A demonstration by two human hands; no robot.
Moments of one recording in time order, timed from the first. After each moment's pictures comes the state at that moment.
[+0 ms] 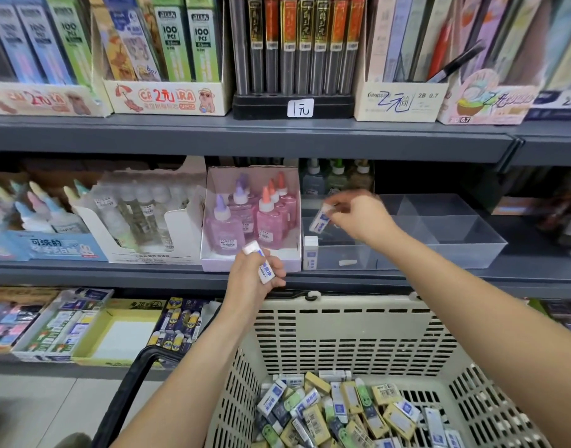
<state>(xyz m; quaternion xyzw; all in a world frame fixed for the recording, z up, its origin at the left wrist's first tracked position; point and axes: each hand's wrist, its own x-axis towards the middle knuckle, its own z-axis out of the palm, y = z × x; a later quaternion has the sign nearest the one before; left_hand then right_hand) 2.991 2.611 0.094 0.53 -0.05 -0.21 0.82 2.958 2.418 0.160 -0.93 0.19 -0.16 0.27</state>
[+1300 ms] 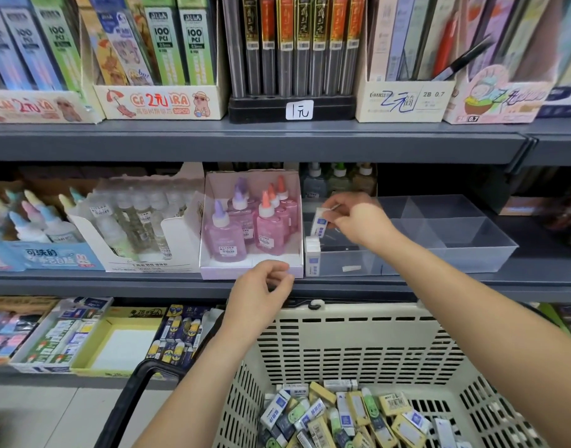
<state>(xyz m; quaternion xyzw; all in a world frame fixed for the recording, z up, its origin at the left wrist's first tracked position) 2.995 2.616 0.071 0.82 -0.25 -0.07 0.52 2.977 2.413 0.146 -0.91 0.20 -0.15 0.34</state>
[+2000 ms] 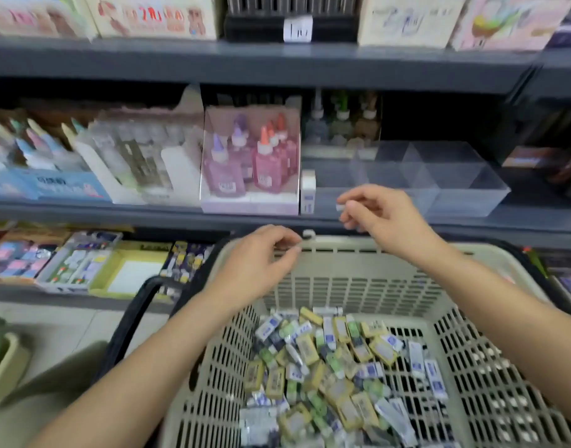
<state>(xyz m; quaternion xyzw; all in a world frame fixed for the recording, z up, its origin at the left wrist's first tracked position) 2.933 2.646 0.086 0.83 -0.37 -0.05 0.41 2.859 2.437 0.121 -0.87 0.08 -0.15 0.46</state>
